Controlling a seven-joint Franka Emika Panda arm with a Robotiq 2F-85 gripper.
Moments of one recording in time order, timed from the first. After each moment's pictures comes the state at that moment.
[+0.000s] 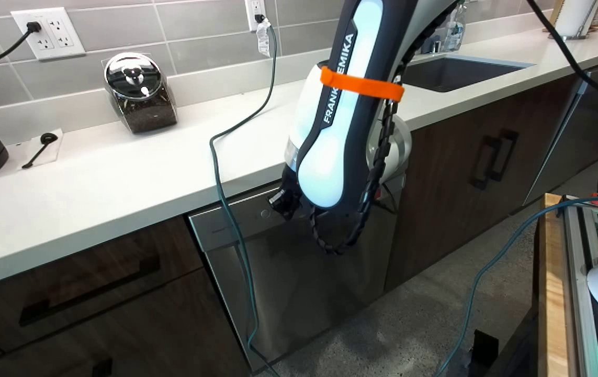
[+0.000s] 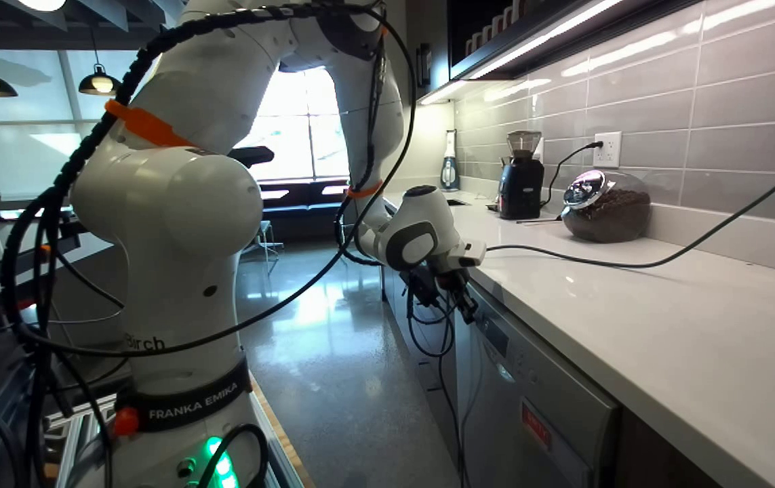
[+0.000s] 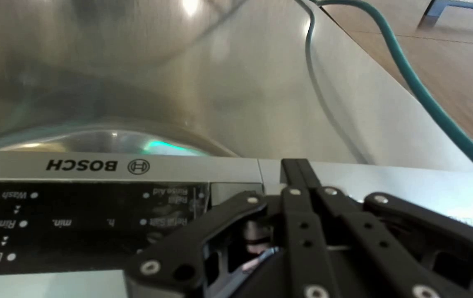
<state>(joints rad) 0.37 0.55 -0.11 -2.39 0.36 3.35 0.22</state>
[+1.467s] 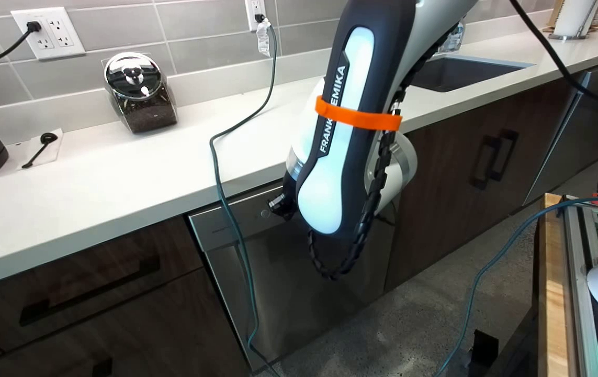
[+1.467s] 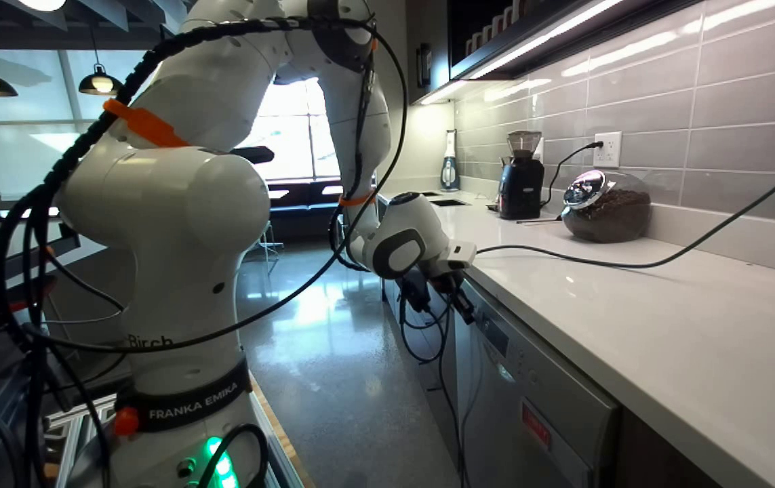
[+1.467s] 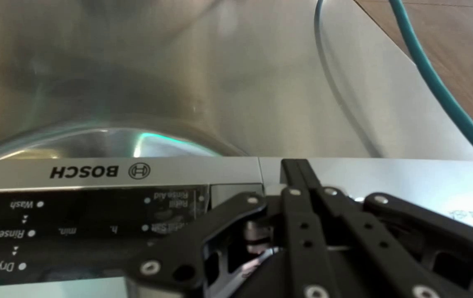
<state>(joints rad) 0.51 0.60 -0.18 -2.39 0.48 3.47 0.24</state>
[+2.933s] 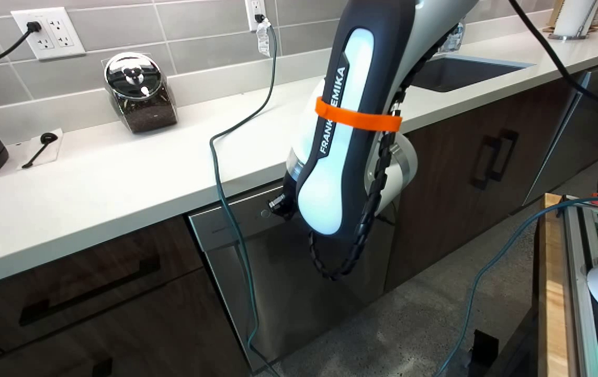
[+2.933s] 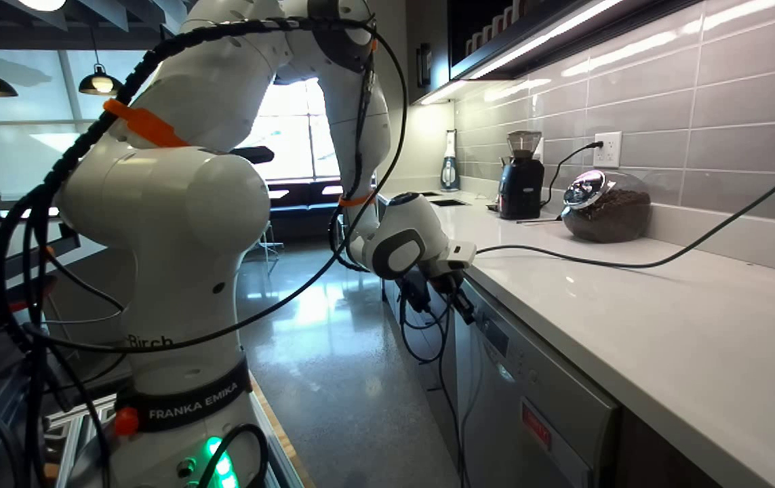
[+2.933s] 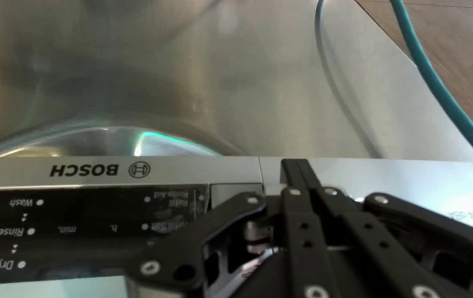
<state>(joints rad) 0.51 0.60 -0.18 -2.39 0.49 3.47 0.23</state>
